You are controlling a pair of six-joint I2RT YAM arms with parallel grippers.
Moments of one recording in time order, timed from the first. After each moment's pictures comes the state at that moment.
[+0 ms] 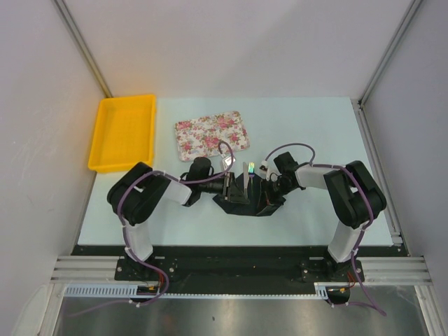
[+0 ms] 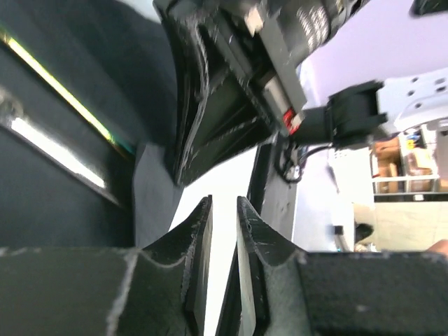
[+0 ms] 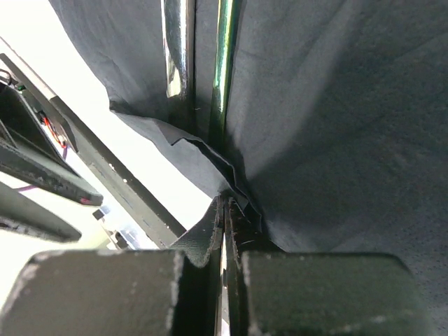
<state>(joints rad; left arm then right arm) -0.59 1.86 0.69 0.73 0.94 -0.75 0.43 1.79 0.88 -0.38 -0.72 0.34</state>
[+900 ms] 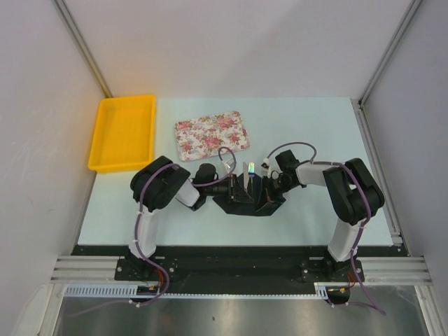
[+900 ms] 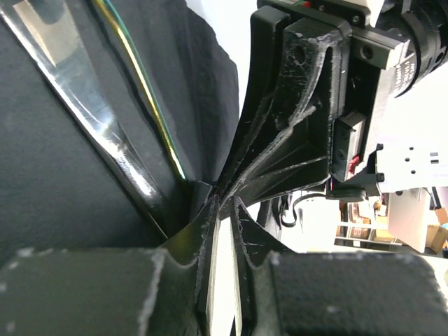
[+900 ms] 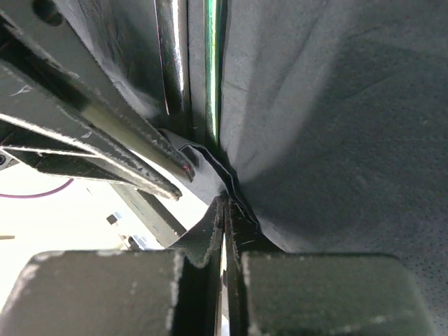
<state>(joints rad) -0.62 2.11 0.73 1.02 0.84 -1.05 0.40 1.82 0.90 -0.37 -0.75 0.35</state>
